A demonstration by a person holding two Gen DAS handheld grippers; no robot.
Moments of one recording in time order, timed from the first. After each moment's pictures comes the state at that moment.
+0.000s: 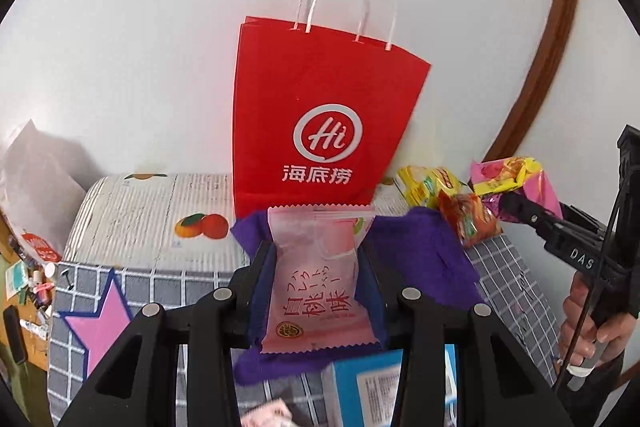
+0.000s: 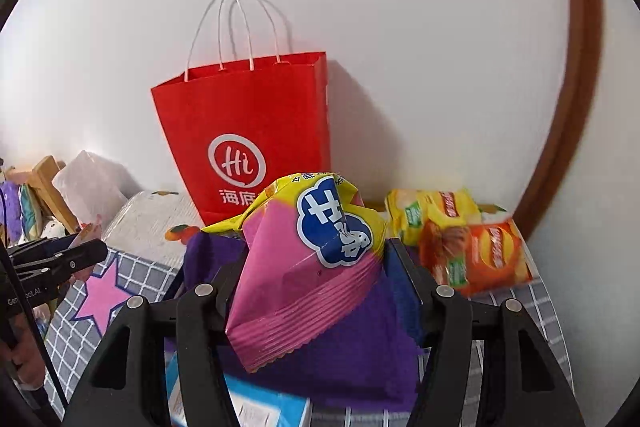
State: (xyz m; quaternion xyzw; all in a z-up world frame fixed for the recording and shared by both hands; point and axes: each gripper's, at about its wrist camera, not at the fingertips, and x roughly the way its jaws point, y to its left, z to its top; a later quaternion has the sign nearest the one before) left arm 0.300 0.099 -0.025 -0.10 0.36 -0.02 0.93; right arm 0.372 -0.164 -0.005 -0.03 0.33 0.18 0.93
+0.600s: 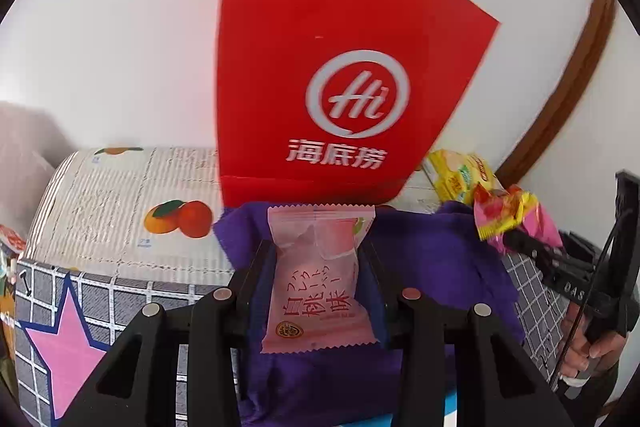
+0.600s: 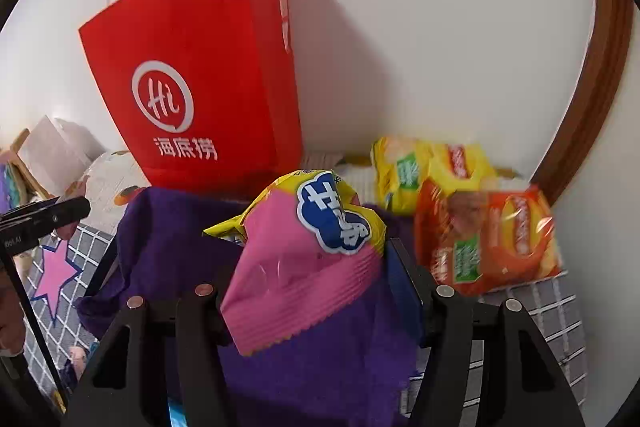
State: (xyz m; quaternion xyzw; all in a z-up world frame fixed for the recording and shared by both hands) left arm 0.371 0.099 -0.085 -0.13 0.41 -0.01 0.91; right arm 0.445 -0.182 -0.091 -0.04 0.41 0.18 0.90
